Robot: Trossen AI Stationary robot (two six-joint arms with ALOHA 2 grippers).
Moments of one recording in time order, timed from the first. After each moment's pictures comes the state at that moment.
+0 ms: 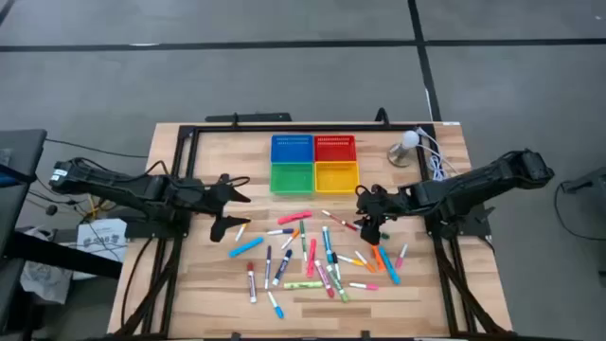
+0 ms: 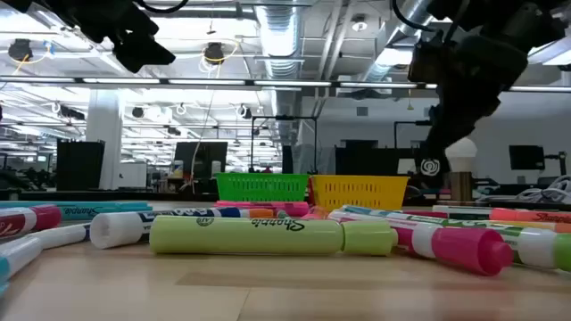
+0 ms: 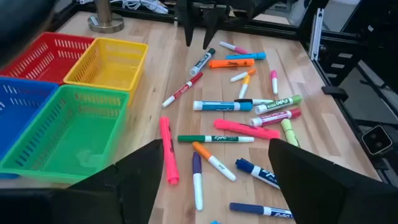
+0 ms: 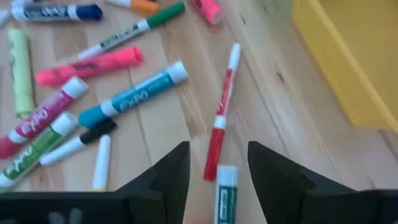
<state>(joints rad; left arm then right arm) -0.21 0.73 0.55 -0.26 -0.15 -0.16 0.15 1.20 0.62 -0.37 0.11 0.41</state>
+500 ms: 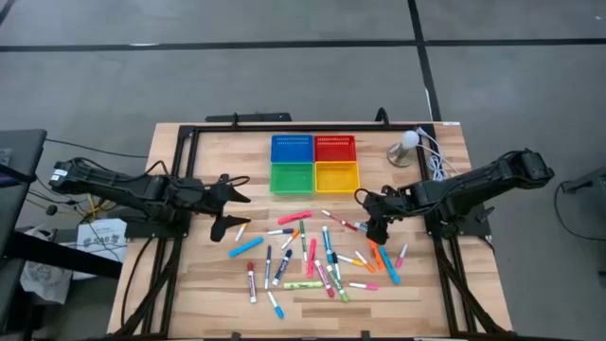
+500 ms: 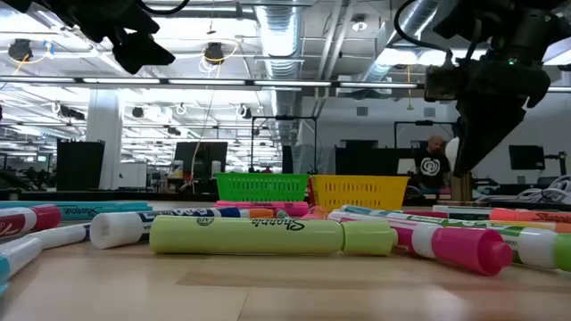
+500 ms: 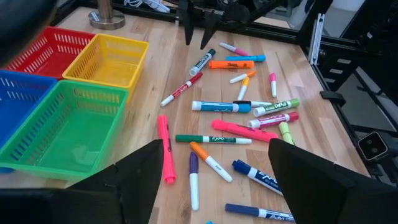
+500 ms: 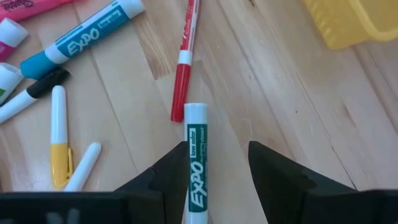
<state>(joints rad) -0.21 0.73 0.55 -0.26 -0.15 -0.20 0.16 1.20 0.62 -0.56 0.11 0.50</state>
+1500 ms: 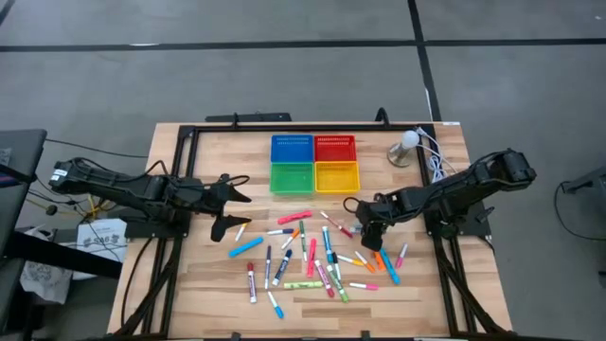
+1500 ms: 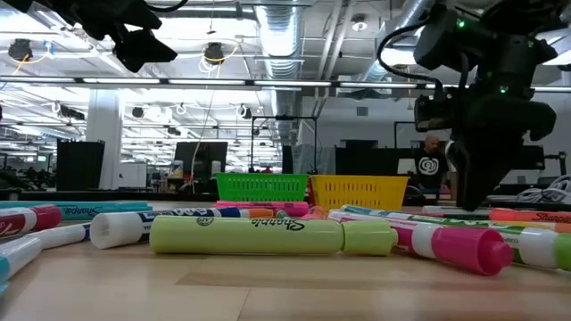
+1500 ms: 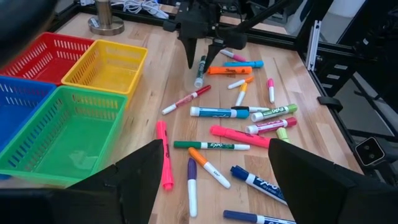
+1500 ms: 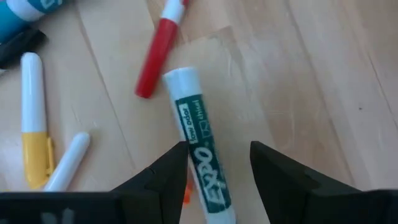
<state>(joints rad) -0.21 0.73 0.55 -0.24 -0.15 -0.20 0.16 1.41 0.62 -0.45 0.02 0.45</state>
